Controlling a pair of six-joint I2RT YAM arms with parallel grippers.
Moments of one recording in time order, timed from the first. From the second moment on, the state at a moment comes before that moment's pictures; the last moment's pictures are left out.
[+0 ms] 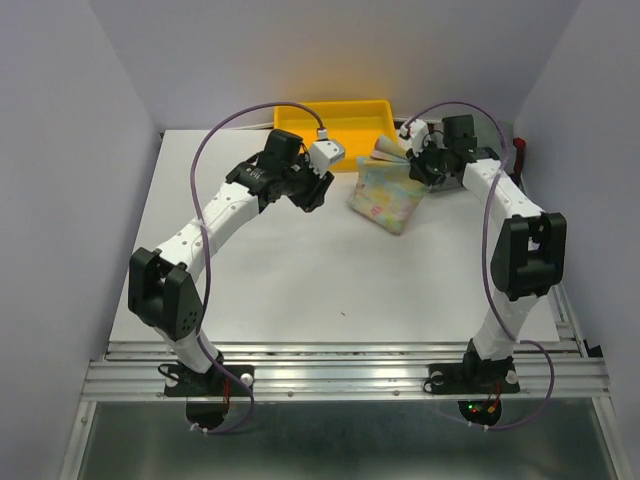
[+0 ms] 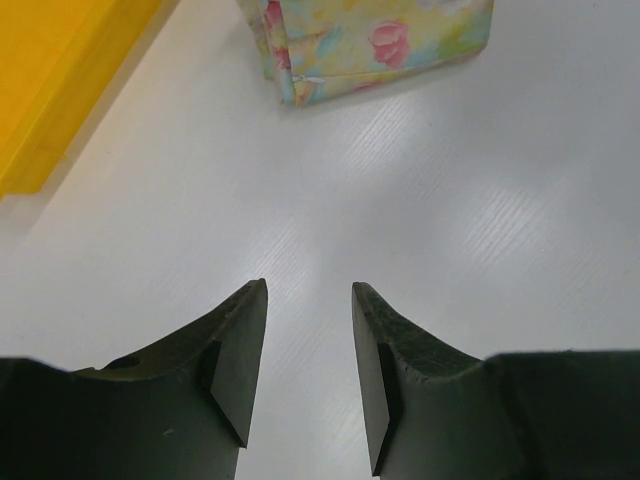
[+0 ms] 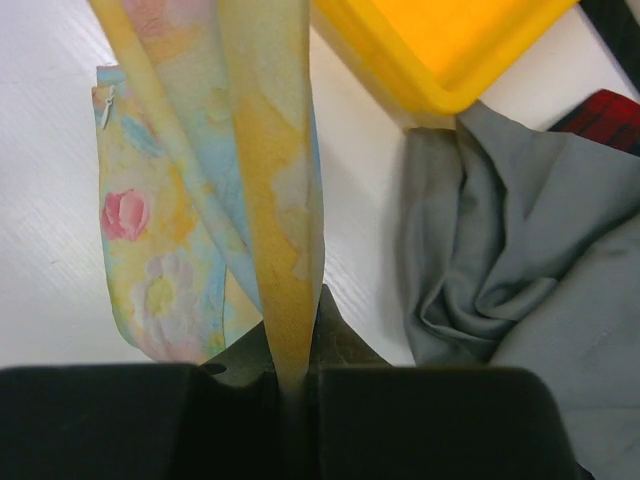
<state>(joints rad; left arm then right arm) -0.53 1.64 1.52 -0.60 0.28 0.27 0.12 1.87 1.58 -0.50 -0.44 -0.63</state>
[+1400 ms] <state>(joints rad) -0.53 1.70 1.52 -0.64 0.27 0.30 -0.31 2.34 2.08 -0.35 -0.49 0.14</state>
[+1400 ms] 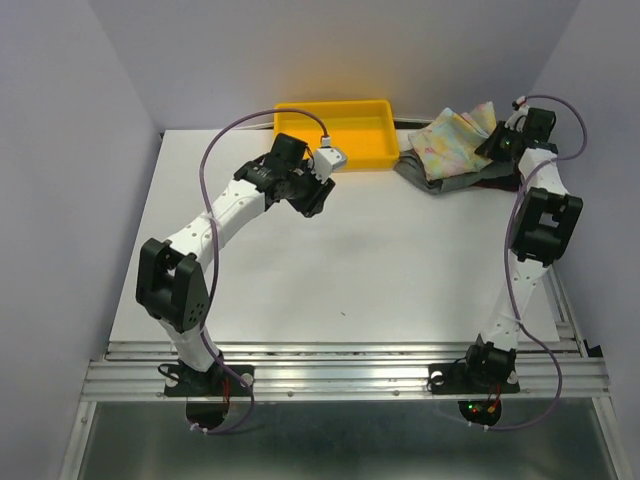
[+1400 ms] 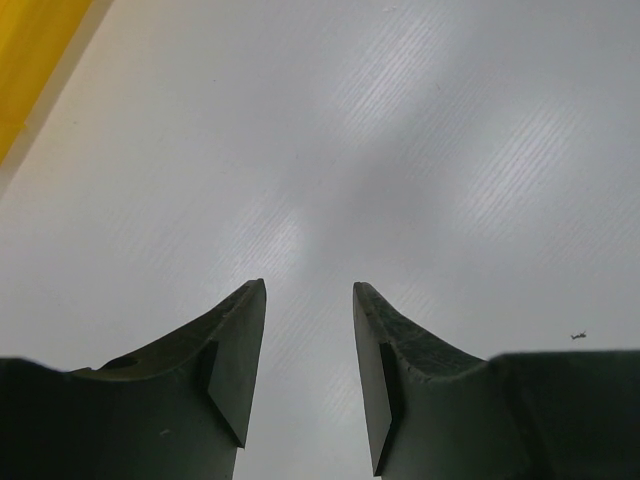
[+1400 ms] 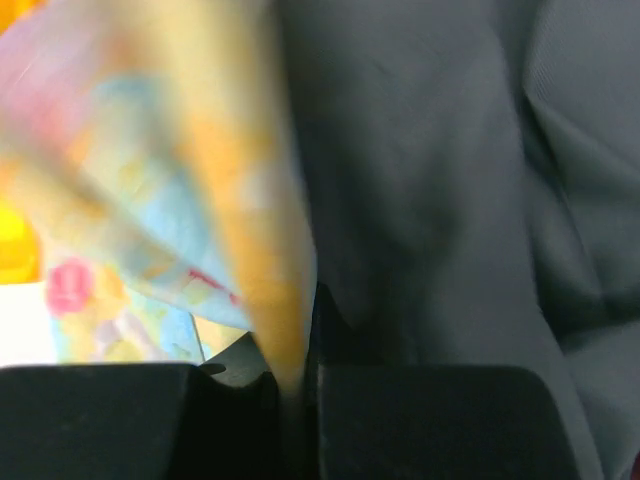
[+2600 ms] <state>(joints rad) -0.49 1.74 1.57 -0.65 0.30 0.29 -0.39 2.09 1.86 -0.30 -0.21 0.05</state>
